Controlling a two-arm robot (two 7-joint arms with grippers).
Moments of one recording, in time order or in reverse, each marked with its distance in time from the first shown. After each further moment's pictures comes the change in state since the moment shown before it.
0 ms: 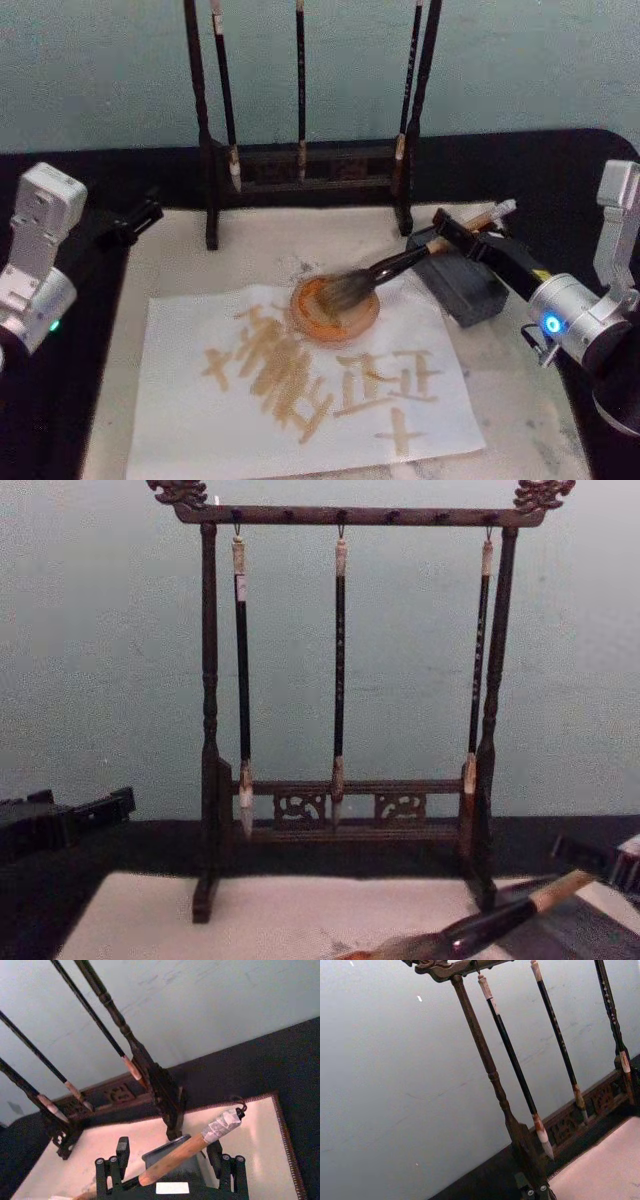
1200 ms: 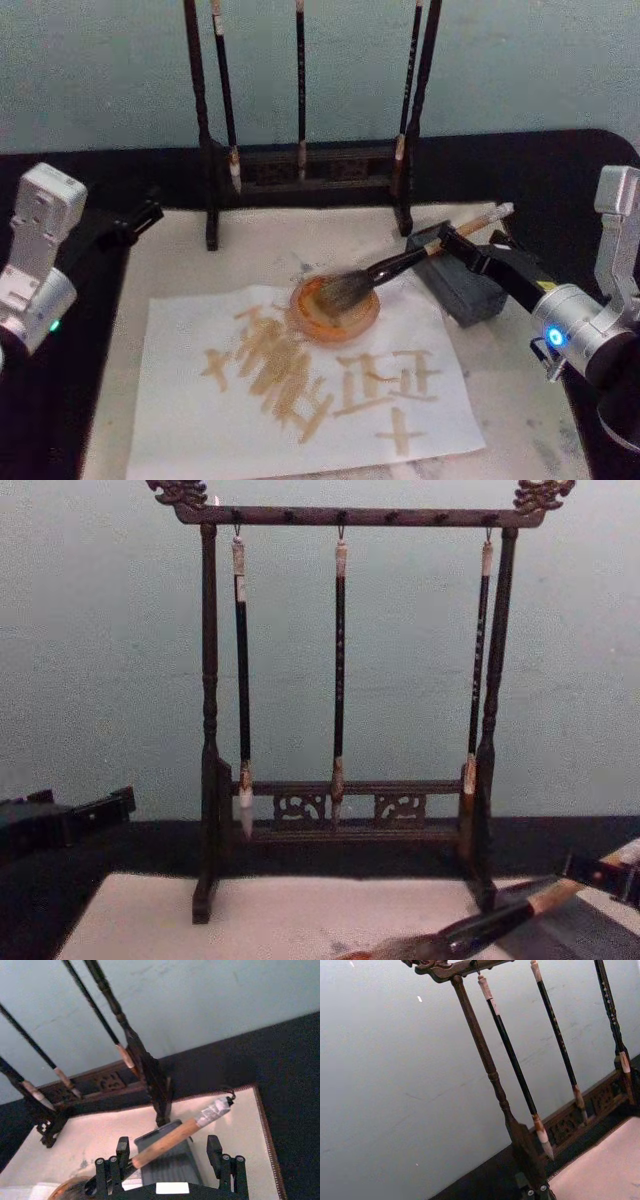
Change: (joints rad) left arm 0.000 0.000 0.000 0.000 0.000 0.000 0.000; right arm -0.076 -0.015 0.035 -0.124 -0.102 0.071 -0.111
